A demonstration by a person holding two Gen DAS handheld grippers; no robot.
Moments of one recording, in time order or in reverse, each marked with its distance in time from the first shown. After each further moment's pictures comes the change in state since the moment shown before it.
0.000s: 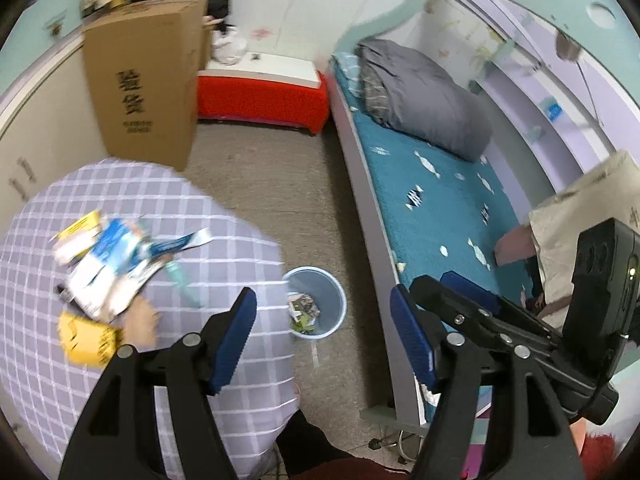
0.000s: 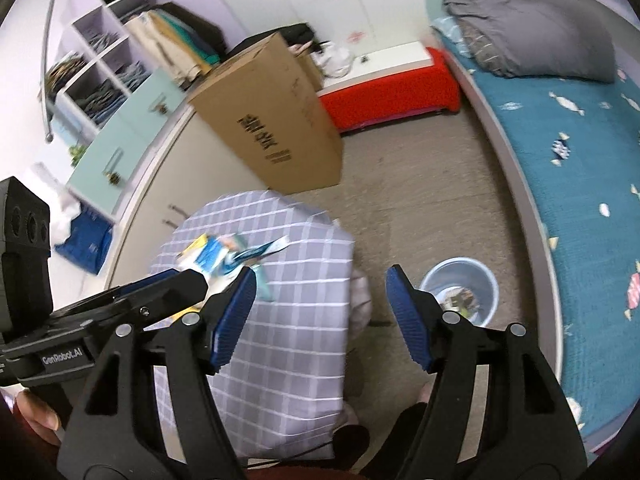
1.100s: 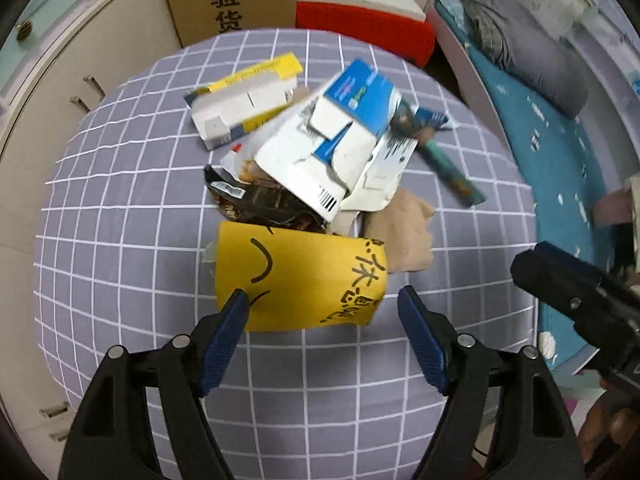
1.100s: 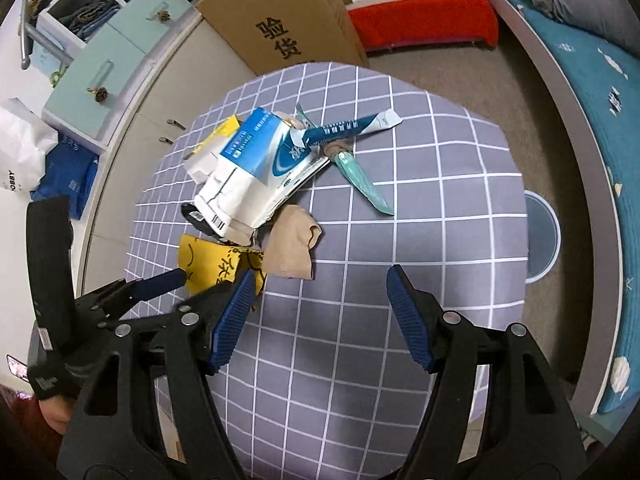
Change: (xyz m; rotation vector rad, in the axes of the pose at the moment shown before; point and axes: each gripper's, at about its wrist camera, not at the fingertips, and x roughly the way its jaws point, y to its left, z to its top) left arm 0.062 0.223 -0.066 -0.024 0.239 0.270; right arm 0.169 0.116 -0.083 -0.016 0.251 -0.020
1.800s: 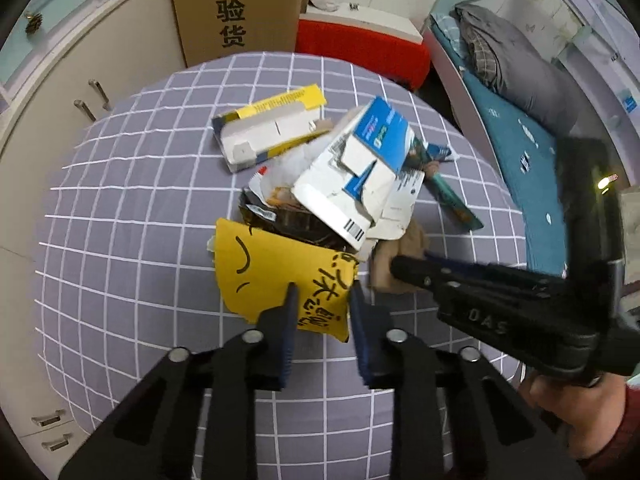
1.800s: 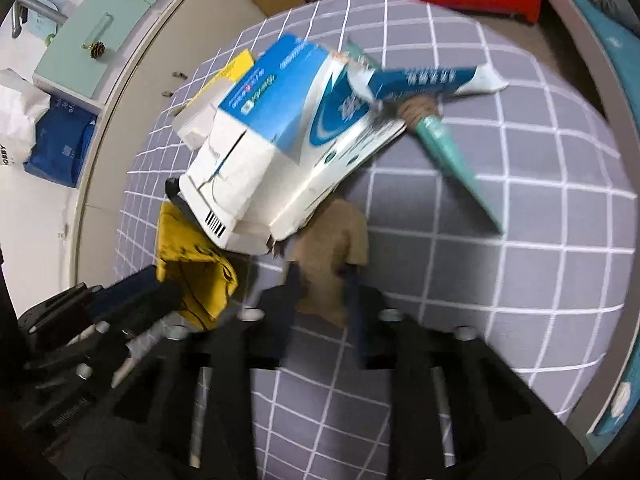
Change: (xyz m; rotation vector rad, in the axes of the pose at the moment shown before) left arm -0.027 0.028 -0.001 -0.036 -0.088 -0.048; right arm 0.080 0.026 0.015 -0.051 0.170 0.073
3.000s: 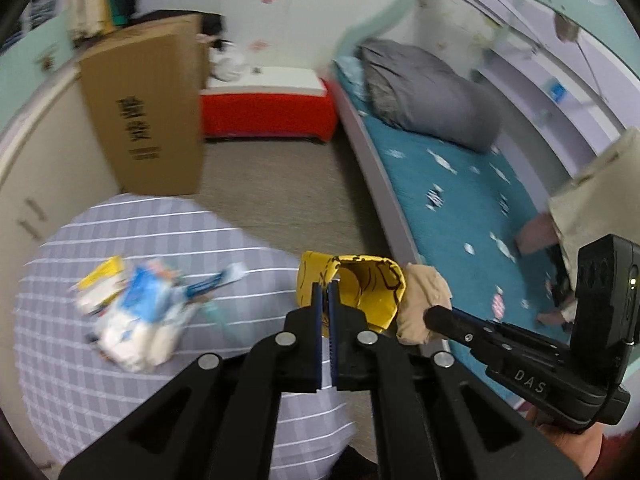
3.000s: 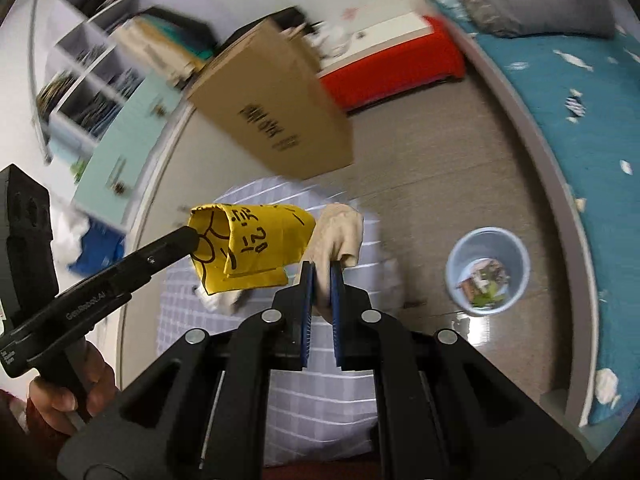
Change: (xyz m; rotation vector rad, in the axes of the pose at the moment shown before) left arm -0.069 -0.234 0.080 0.186 -0.165 -0.179; right arm -0.241 -0.146 -0.023 0.184 -0.380 0.006
